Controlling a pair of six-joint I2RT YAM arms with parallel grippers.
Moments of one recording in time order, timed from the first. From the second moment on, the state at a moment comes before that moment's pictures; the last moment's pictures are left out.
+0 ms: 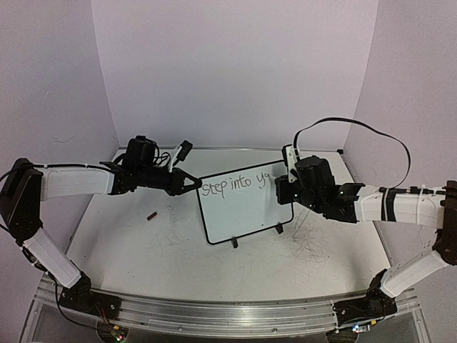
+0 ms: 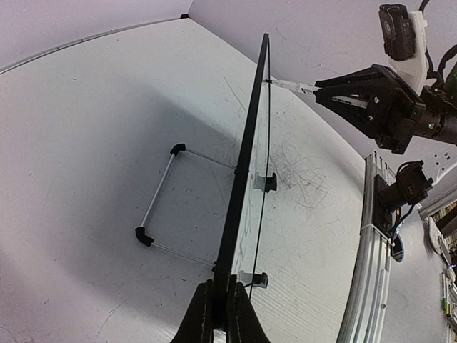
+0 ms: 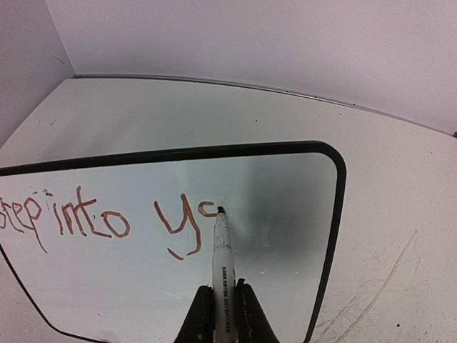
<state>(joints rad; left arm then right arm) -0.56 1.56 0.98 0.07 0.63 -0.14 0.80 1.41 0.88 0.05 0.38 0.28</state>
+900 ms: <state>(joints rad) -0.57 1.55 0.98 0.06 0.62 -0.13 0.77 1.34 0.86 0.05 0.36 0.28</state>
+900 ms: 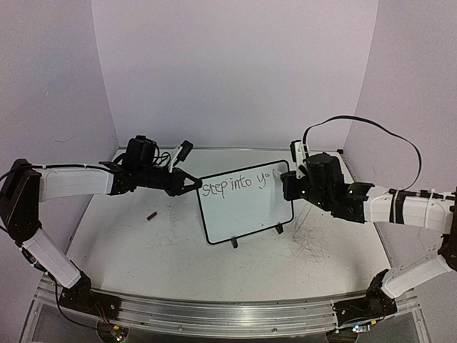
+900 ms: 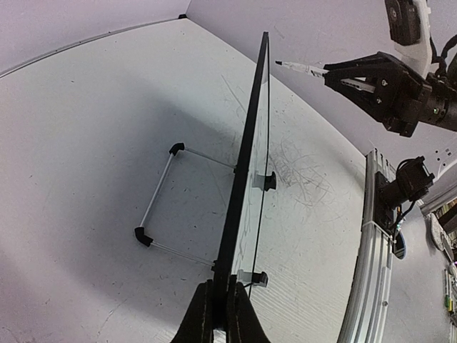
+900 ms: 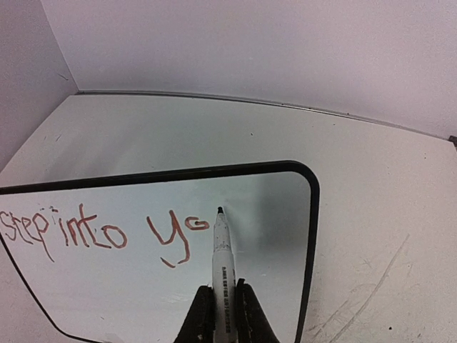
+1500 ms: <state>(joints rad) -0.57 1.55 0.98 0.05 0.62 -0.13 0.77 1.38 0.87 0.05 0.35 0.26</state>
